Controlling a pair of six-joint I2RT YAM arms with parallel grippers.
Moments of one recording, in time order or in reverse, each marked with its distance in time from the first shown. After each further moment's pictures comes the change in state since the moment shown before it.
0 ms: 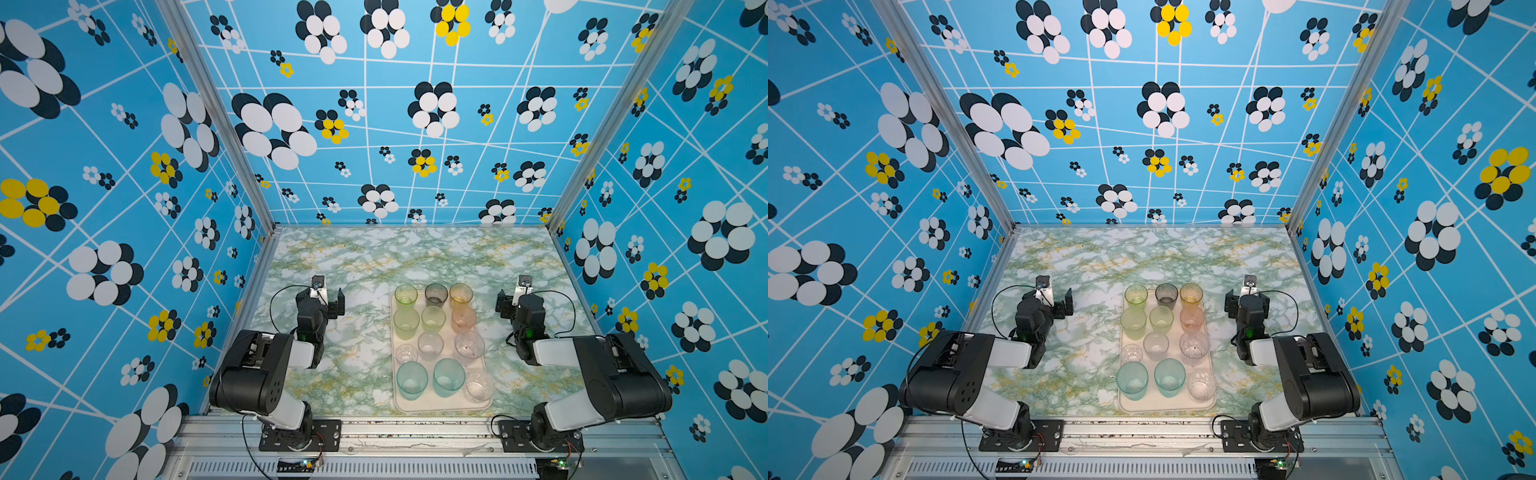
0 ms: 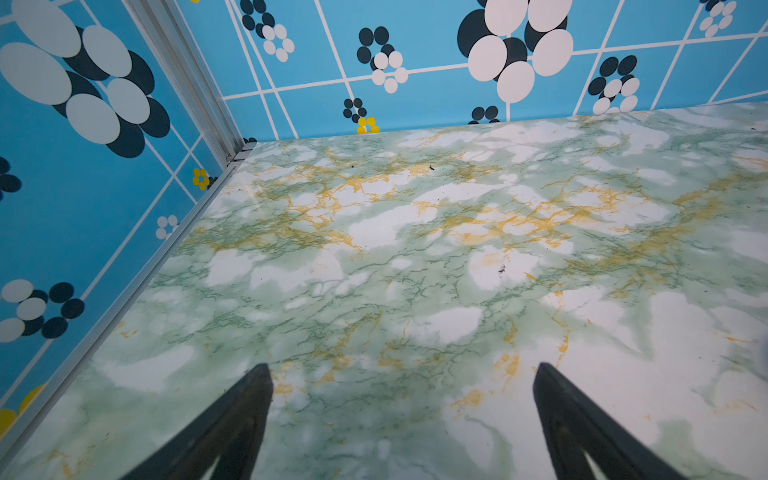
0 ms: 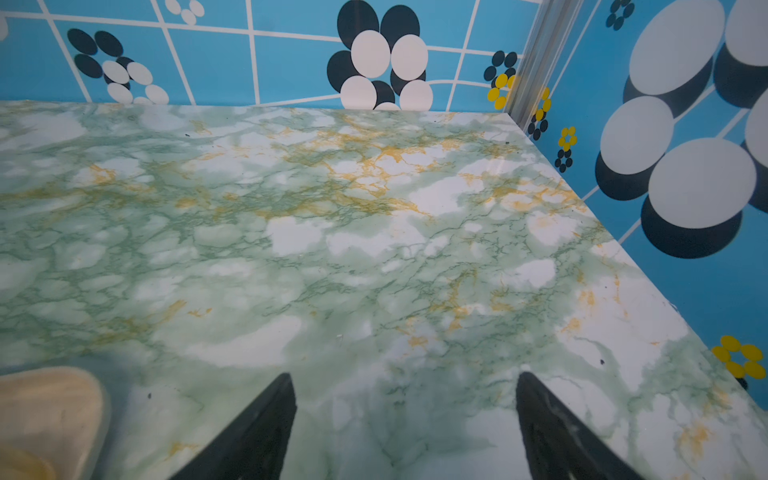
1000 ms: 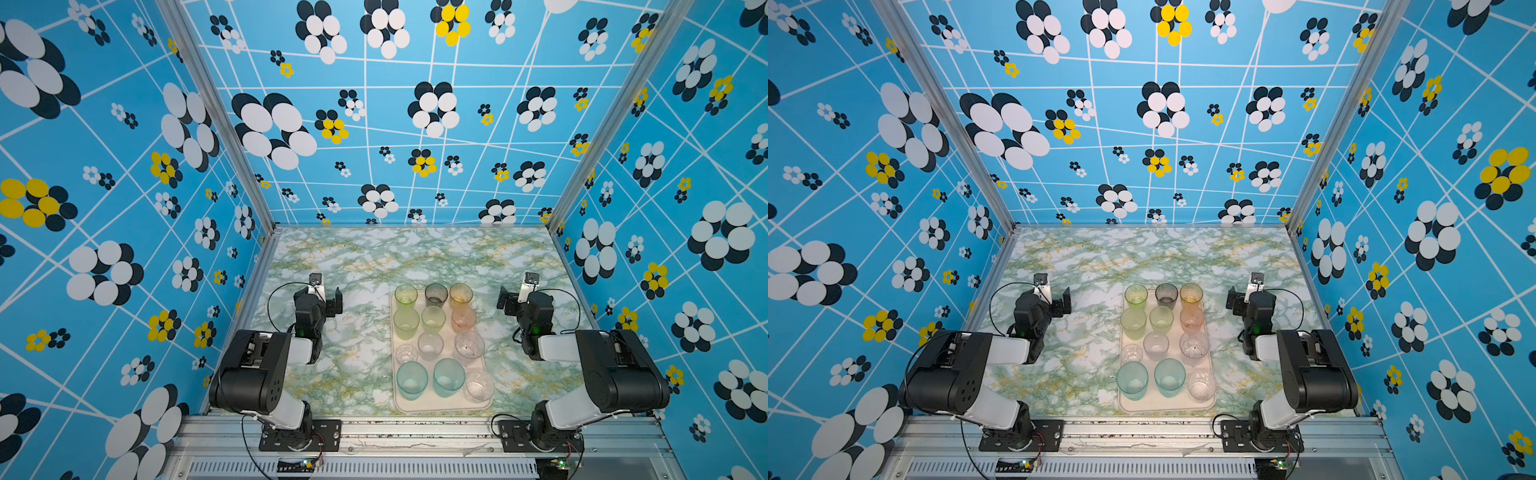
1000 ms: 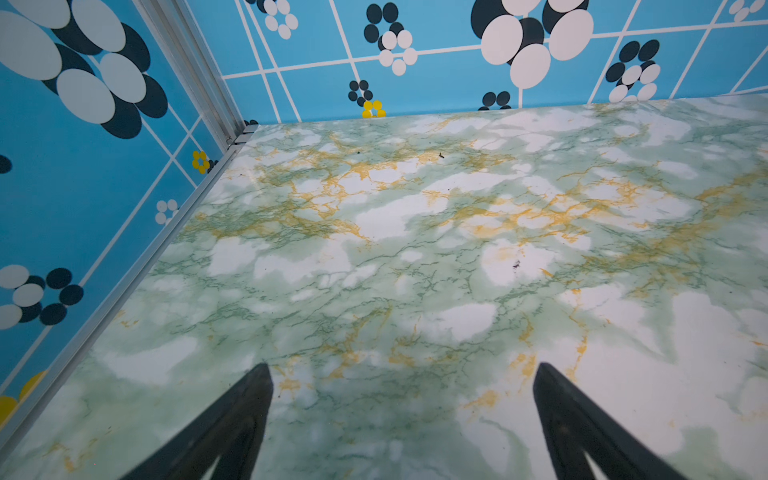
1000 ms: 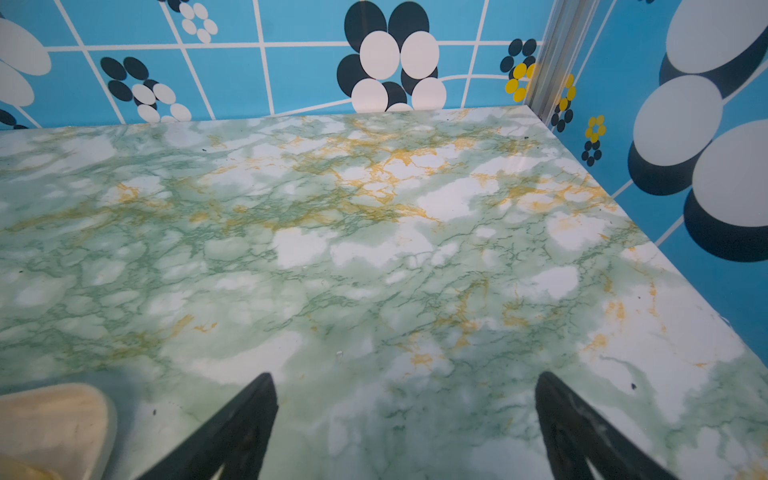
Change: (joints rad) left arm 0.033 0.000 0.040 -0.087 0.022 -0.013; right arm -0.047 0.007 0.011 0.003 -0.116 0.014
